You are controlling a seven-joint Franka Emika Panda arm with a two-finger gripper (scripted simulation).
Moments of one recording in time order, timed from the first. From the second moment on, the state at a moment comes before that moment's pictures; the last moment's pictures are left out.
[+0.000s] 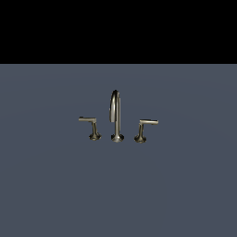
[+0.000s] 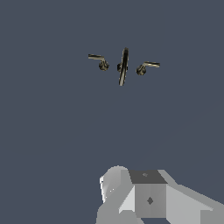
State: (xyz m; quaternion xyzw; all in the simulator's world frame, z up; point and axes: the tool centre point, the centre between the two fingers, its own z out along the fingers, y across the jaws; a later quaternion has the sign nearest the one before) arm -0.263 0.017 0.497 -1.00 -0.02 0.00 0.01
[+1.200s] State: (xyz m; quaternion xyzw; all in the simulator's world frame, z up) arm -0.200 0.035 0.422 -0.99 0.13 0.00 0.01
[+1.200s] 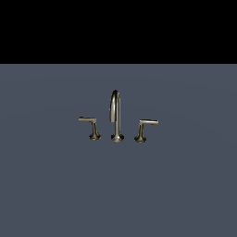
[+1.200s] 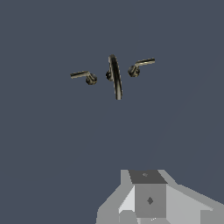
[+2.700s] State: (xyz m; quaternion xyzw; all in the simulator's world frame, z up) arm -0.033 -0.018 0.221 -0.85 0.52 0.00 0.00
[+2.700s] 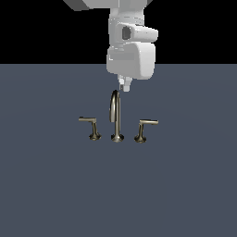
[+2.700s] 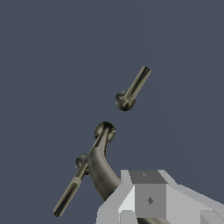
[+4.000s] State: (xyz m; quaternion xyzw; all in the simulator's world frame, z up) arm 0.030 -0.126 0.092 -0.67 0.74 0.00 0.00
